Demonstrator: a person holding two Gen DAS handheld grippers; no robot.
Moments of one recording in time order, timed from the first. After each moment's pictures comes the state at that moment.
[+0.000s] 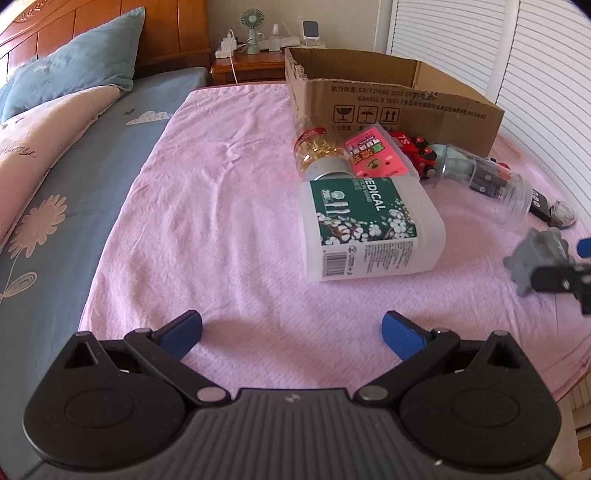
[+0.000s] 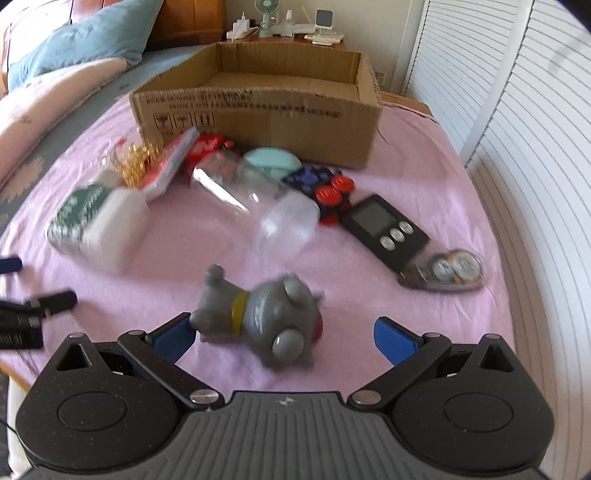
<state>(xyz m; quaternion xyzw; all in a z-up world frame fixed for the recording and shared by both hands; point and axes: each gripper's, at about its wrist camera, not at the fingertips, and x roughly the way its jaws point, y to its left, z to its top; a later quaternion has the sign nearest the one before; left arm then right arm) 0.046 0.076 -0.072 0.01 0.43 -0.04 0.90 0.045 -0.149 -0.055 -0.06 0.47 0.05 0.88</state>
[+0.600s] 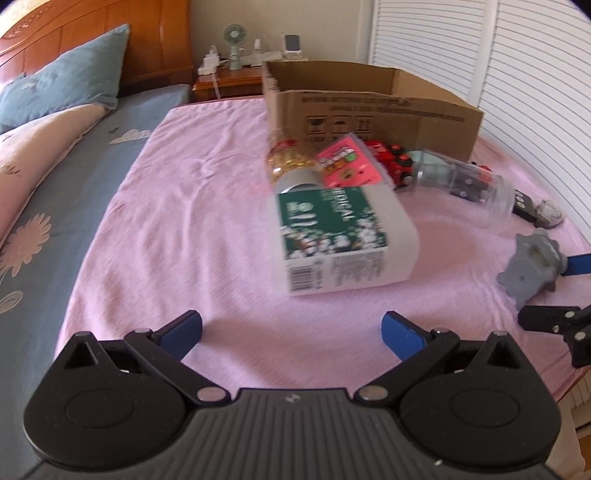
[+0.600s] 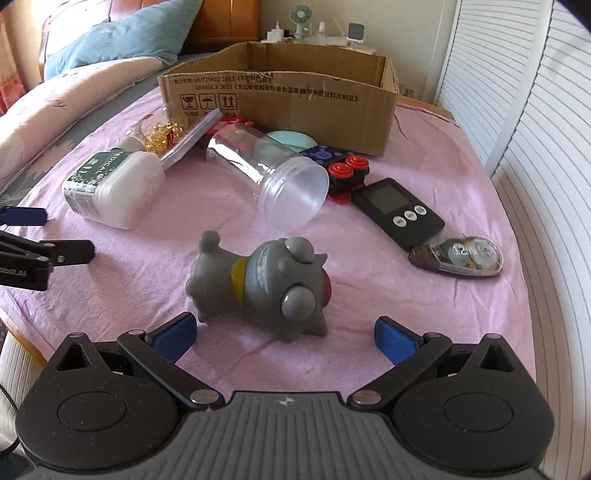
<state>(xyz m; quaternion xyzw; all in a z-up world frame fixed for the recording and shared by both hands) 0.049 0.058 -0.075 0.02 0.41 -0.07 0.91 0.026 -0.167 -0.082 -0.07 0.44 0.11 0.89</state>
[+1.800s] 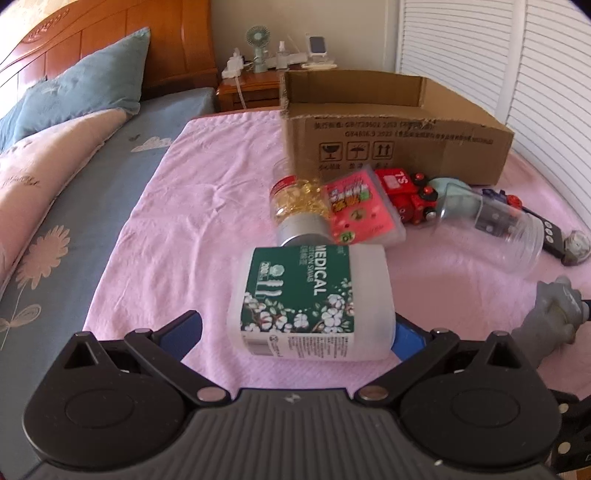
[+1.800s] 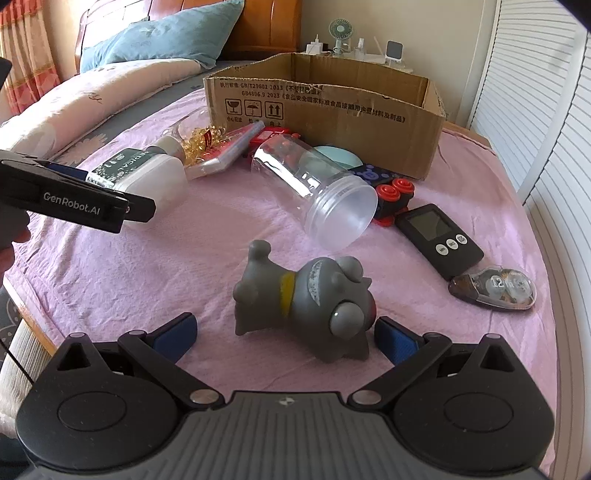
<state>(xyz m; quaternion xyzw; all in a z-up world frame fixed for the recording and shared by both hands) 0.079 0.041 -0.061 0.03 0.41 -0.02 0.91 0.030 -0.151 -0.086 -0.09 0.42 0.17 0.89</state>
